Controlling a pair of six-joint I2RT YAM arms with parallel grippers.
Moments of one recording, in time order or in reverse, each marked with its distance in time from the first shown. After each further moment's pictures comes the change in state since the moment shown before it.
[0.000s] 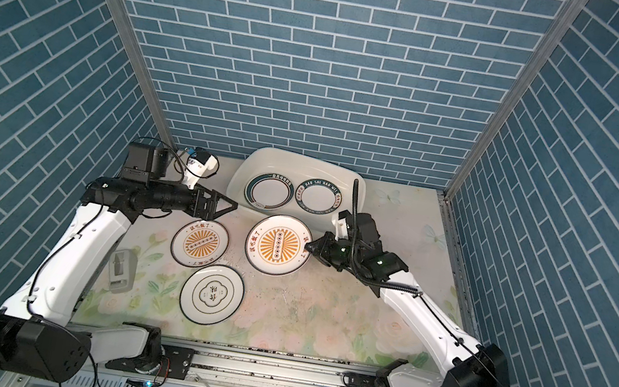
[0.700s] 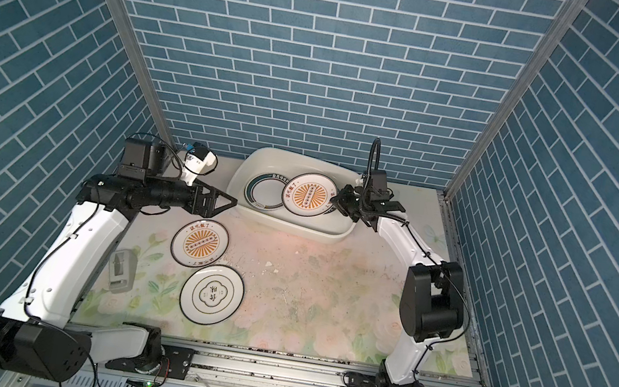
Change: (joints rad) left arm 0.000 0.006 0.038 -0.005 0.002 0.018; right arm -0.232 0.548 0.472 0.008 0.060 -0.058
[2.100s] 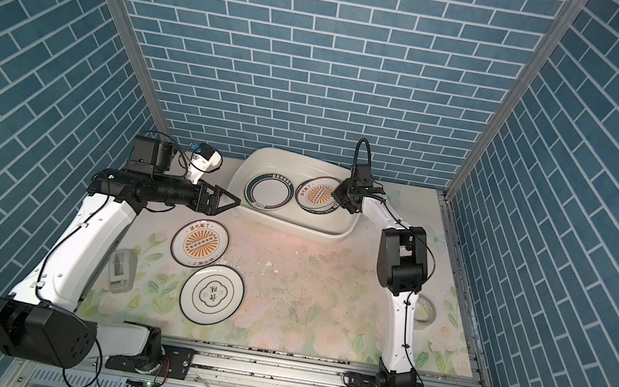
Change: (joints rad) left arm 0.000 0.063 0.017 -0.014 0.031 -0.001; right arm -0.019 0.446 0.390 -0.077 0.224 0.031
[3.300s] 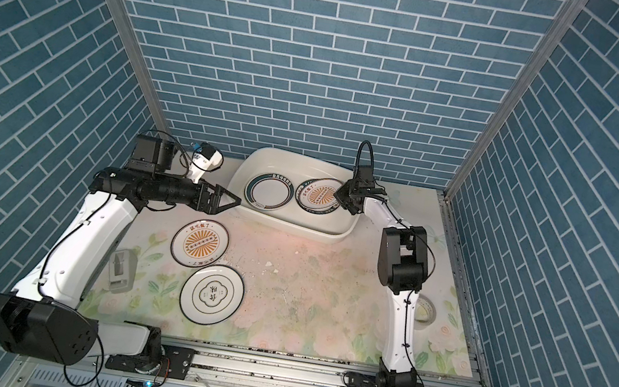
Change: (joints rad) left arm 0.000 0.015 0.011 -0.004 0.006 0.000; right arm -0.016 0.015 0.000 0.003 -0.006 0.031
